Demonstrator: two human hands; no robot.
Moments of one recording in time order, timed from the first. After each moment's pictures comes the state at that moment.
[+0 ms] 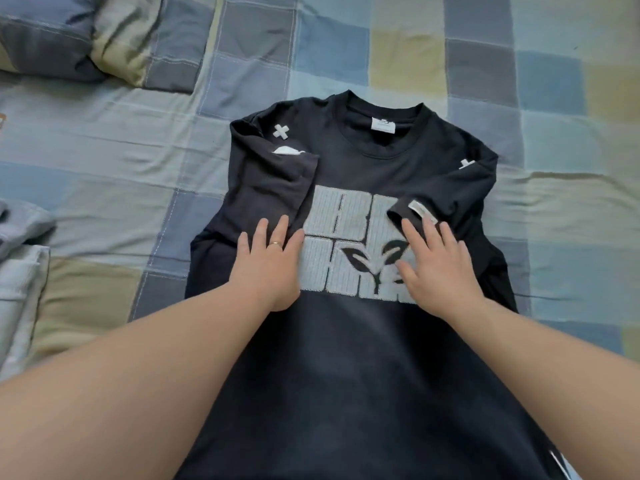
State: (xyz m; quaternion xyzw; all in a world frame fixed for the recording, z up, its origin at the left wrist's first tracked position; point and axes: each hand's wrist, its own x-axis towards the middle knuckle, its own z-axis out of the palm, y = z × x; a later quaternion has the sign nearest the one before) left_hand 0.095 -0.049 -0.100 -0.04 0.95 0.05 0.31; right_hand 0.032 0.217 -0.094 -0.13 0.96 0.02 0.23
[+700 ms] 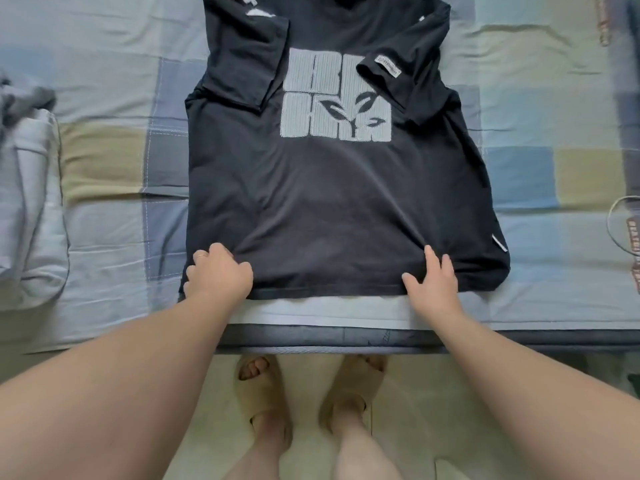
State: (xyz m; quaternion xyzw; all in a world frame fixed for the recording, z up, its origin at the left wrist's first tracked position) left_hand 0.365 -0.033 -0.087 -0.38 0.84 0.22 0.30; right_hand 0.346 0.299 -0.100 0.21 0.91 -0.20 0.28
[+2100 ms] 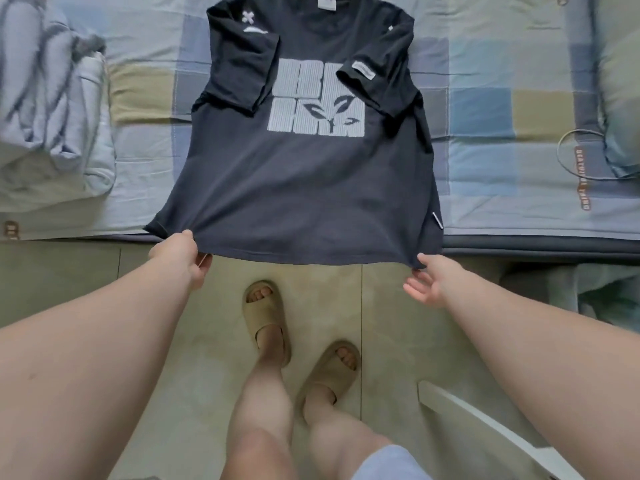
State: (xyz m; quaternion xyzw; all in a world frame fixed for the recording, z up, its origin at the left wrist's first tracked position) left_hand 0.525 -0.039 0.014 -0.69 0.41 0.60 0.03; right_hand 0.487 0.338 -0.009 0.61 0.53 -0.52 0.26
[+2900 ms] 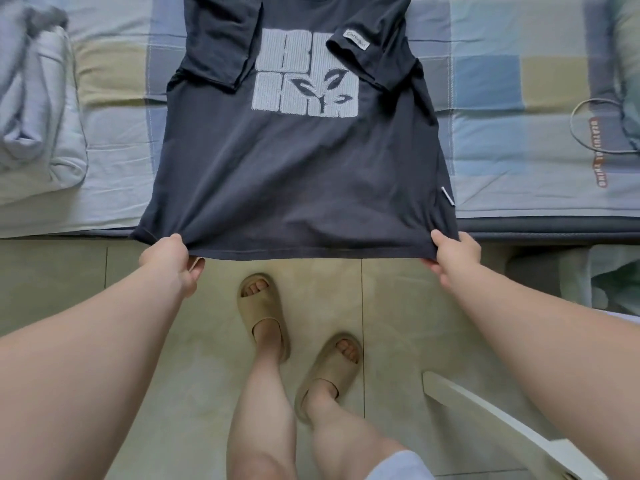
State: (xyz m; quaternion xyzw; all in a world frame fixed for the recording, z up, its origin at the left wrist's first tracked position) left_hand 0.537 -0.031 -0.031 -0.69 0.41 0.60 0.02; right_hand 0.488 0.368 -0.056 0.51 0.66 -0.54 0.12
